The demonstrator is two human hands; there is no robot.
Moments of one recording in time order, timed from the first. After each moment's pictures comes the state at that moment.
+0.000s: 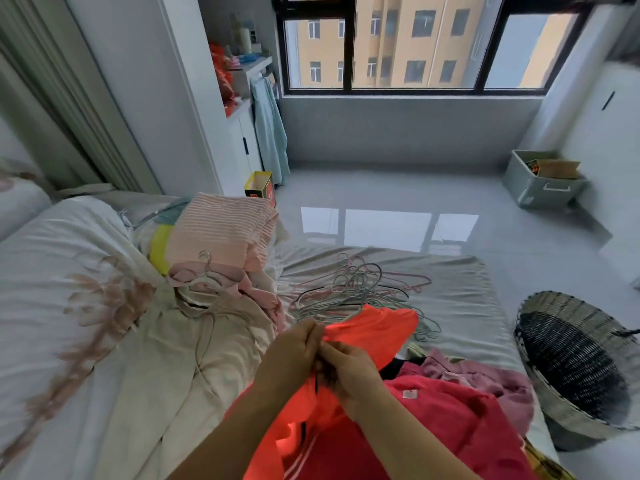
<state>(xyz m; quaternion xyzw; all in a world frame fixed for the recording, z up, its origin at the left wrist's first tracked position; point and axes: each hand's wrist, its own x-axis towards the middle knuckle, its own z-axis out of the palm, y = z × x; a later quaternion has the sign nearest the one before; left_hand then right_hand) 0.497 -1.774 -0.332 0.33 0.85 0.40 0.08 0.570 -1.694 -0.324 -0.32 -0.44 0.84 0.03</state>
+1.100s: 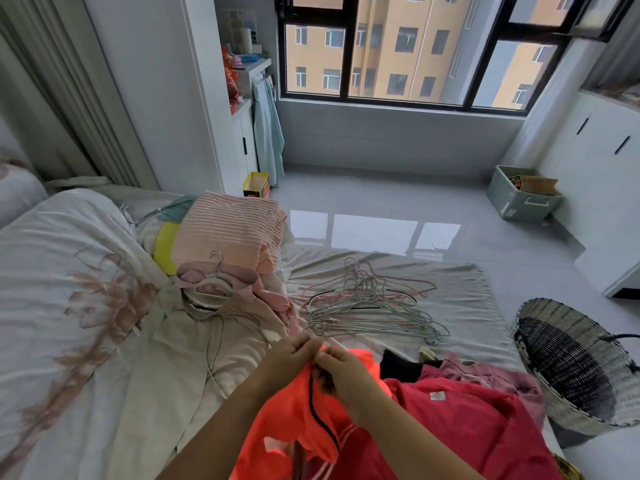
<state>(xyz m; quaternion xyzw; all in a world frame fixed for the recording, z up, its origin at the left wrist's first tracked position) 0.420 -1.856 -0.363 0.34 0.75 0.49 0.27 0.515 -1.767 -0.349 -0.30 -0.59 0.75 0.01</state>
